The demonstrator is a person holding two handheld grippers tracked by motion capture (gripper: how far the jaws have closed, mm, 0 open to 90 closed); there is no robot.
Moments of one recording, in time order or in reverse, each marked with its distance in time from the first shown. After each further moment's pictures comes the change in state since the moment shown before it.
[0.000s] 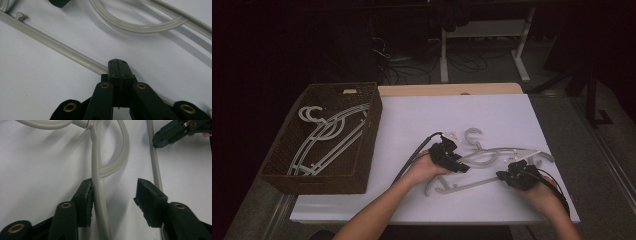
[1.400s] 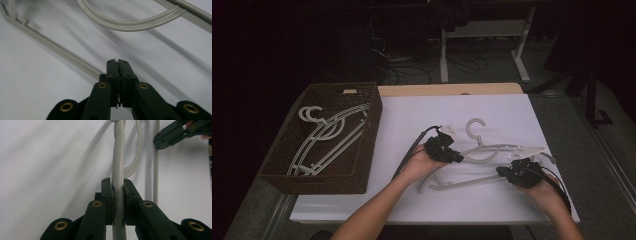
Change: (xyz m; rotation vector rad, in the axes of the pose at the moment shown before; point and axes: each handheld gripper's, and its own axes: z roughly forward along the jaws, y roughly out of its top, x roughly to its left) left arm -0.013 0.014 -0.035 -0.011 0.125 0.046; right arm -0.002 0.006 -0.014 -0.097 0.019 0.001
